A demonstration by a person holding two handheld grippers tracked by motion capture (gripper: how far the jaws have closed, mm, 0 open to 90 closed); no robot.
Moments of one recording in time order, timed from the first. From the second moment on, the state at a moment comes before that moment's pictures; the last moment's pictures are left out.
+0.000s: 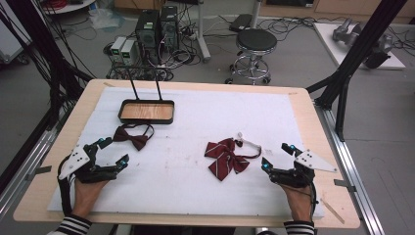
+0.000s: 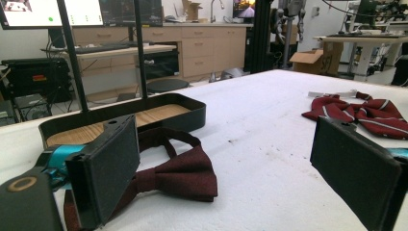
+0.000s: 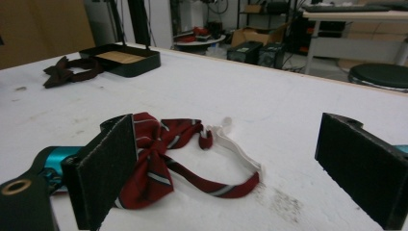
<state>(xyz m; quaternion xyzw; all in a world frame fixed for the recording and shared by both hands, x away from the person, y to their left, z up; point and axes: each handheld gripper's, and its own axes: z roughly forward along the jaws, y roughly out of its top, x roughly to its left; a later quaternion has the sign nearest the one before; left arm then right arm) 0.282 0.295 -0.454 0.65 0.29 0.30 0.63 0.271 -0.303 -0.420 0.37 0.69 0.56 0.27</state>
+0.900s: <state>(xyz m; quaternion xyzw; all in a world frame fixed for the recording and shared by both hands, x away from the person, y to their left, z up) 0.282 0.295 -0.454 0.65 0.29 0.30 0.63 0.318 -0.234 -0.385 0.35 0.81 0.44 0.18</state>
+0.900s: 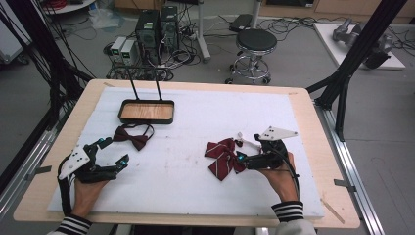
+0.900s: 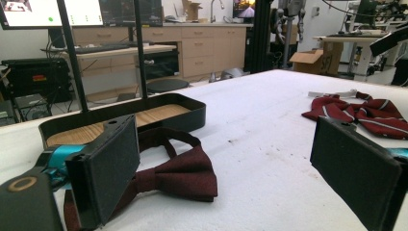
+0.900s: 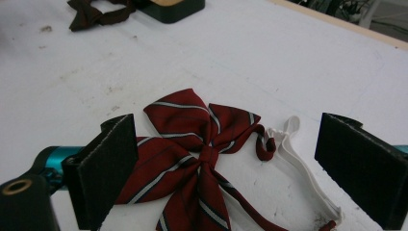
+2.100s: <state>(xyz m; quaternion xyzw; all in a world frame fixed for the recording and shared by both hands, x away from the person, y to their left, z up) 0.283 0.296 -0.453 0.65 0.29 0.30 0.63 0.361 -0.184 -0.402 0.36 0.89 0.27 0.09</state>
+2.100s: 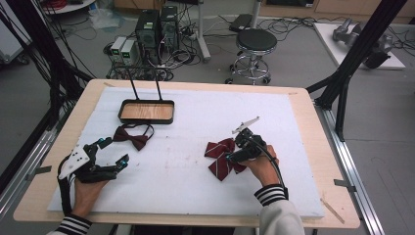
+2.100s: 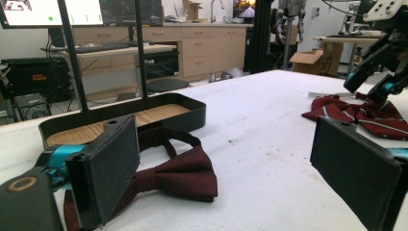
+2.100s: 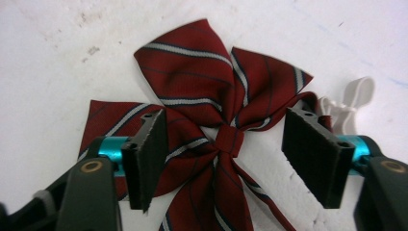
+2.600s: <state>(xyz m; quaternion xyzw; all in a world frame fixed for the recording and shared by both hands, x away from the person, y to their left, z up) 0.283 0.296 -0.453 0.65 0.30 0.29 0.63 0.370 -0.179 -0.416 0.37 0.90 0.21 0.07</state>
